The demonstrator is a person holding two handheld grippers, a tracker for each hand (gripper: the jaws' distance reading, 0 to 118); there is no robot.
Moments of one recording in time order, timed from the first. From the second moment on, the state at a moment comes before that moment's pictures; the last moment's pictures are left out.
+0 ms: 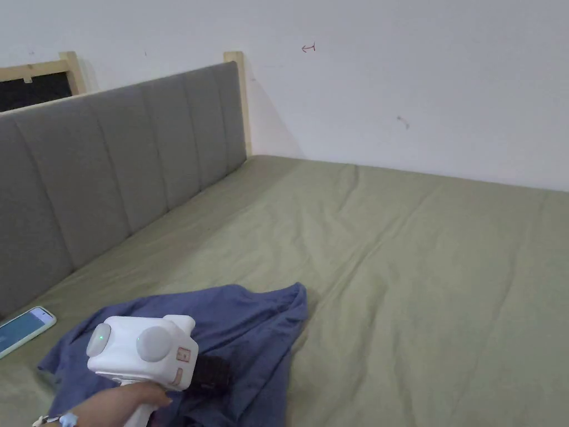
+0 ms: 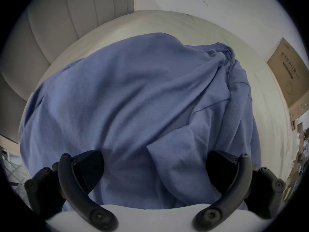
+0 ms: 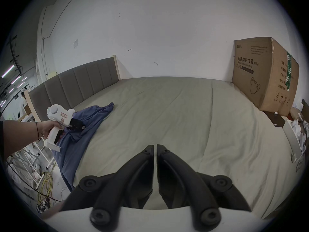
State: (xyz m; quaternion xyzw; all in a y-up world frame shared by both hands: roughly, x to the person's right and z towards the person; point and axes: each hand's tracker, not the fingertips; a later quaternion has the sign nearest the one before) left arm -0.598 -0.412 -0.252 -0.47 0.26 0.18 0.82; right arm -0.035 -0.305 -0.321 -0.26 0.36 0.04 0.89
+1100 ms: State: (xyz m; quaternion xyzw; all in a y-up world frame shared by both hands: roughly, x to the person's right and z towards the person) left arm -0.276 -0.030 -0.294 -0.14 -0.02 -0.02 0.99; right arm 0.093 -0.215 -0.297 -0.16 0.30 -0.04 0.94
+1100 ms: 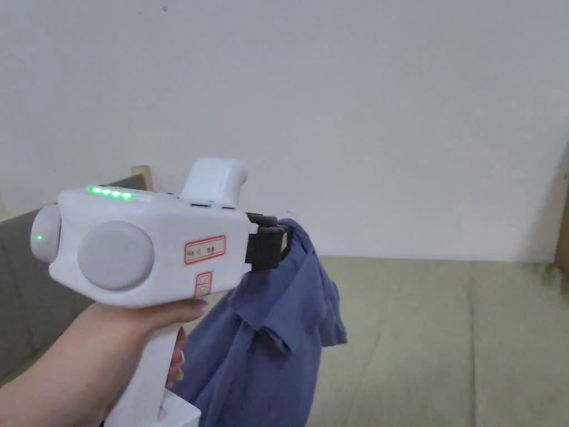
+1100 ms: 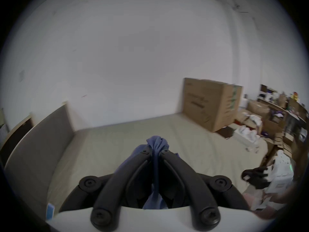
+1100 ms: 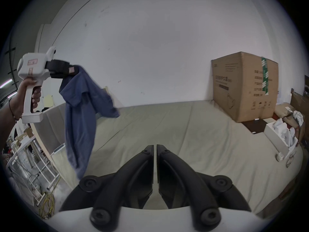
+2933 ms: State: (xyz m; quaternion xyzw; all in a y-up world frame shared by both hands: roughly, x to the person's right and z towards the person) left arm -0.205 -0.256 -0.157 -0.06 0.15 0.07 0.98; right arm 0.116 -0.232 -0.259 -0.03 0.23 -0.05 0.97
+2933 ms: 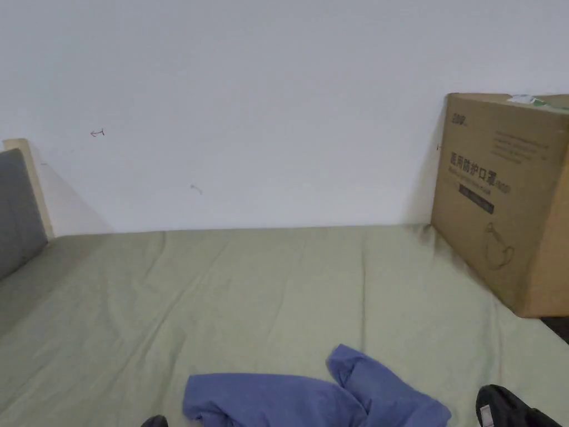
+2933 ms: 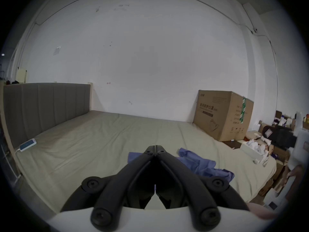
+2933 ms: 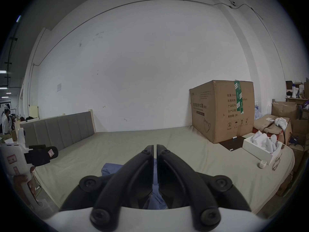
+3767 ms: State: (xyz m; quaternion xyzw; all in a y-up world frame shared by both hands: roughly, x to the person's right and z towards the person) left arm -0.386 -0.381 -0.479 -0.48 0.09 0.11 0.87; right arm 0.099 -0.286 -0.332 -0.18 0.25 -0.04 0.95
